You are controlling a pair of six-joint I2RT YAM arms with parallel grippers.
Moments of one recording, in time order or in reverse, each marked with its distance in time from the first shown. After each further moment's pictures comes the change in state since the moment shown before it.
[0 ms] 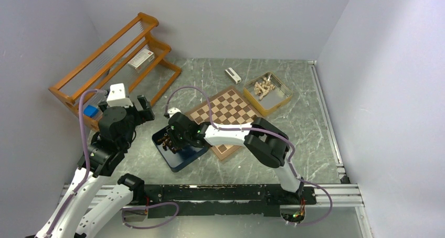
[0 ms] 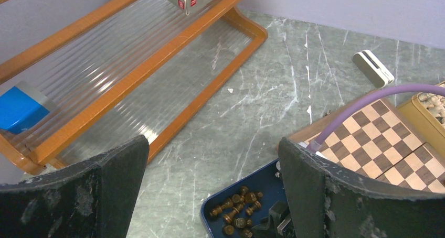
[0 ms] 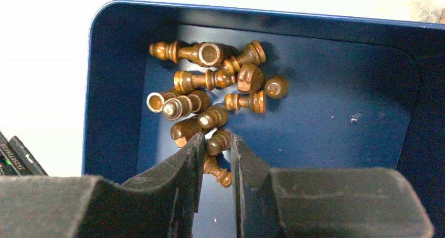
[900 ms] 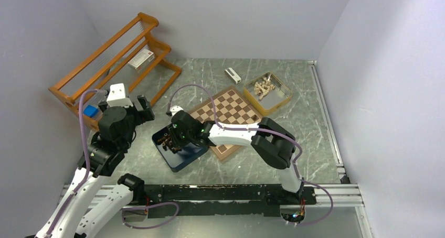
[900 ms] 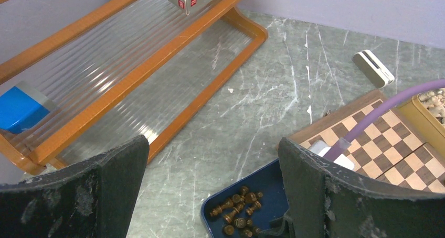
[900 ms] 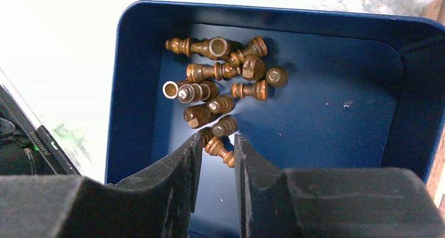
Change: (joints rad) left arm 0.000 0.000 0.000 0.000 0.000 0.000; right arm -0.007 -0.082 -0.048 -0.001 -0.018 0.015
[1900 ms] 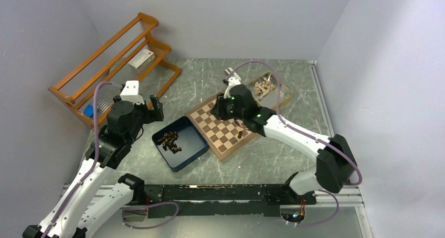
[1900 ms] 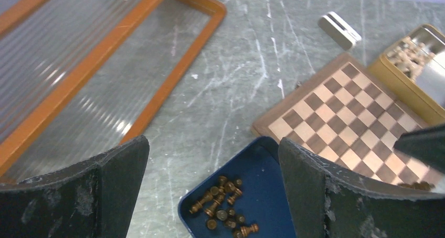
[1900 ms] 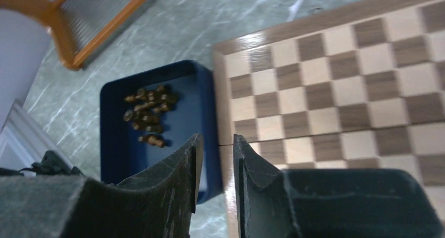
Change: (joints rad) left arm 0.000 0.083 -0.016 0.058 0.211 0.034; right arm -0.391 -0.611 -0.363 -0.028 -0.037 0.027
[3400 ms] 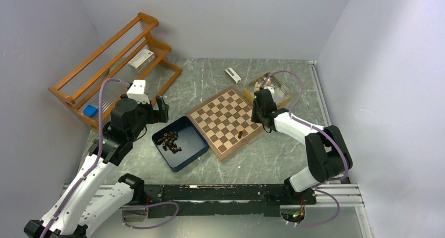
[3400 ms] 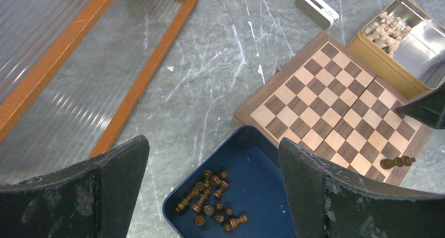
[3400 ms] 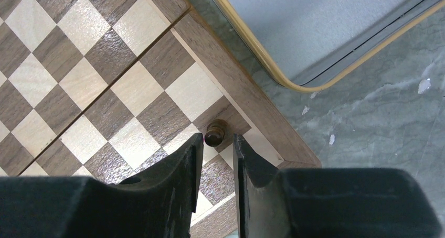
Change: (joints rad) left arm 0.000 0.037 0.000 0.005 0.083 0.005; right arm -0.331 0.124 -0.188 -0.042 0.235 -0.039
